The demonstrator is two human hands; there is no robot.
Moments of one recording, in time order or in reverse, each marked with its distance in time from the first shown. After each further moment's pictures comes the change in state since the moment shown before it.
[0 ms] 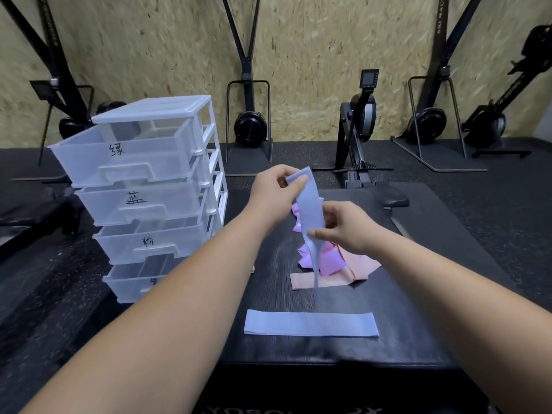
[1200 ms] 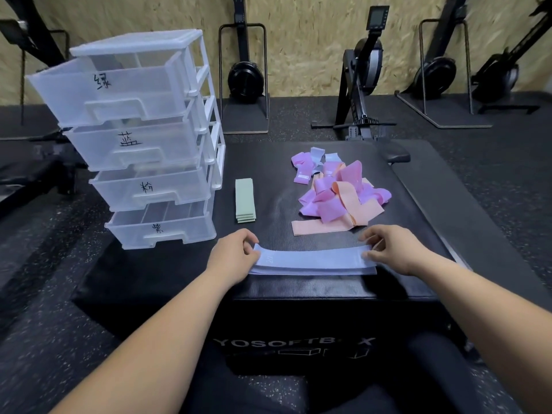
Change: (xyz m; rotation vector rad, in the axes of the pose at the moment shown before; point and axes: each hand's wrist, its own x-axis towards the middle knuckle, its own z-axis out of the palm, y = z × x) left_hand -0.162 -0.170 -0.060 0.640 -0.169 -0.303; right_hand -0.129 0.120 0.042 -0.189 -0.047 0.349
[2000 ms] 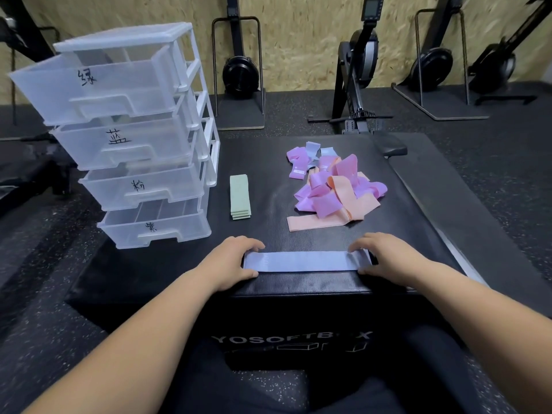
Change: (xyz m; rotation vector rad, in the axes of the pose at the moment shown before) left_hand 0.001 -0.017 -0.005 0.271 -0.283 0.296; right_hand -0.007 0.019 0.018 -0.388 -0.129 -0.269
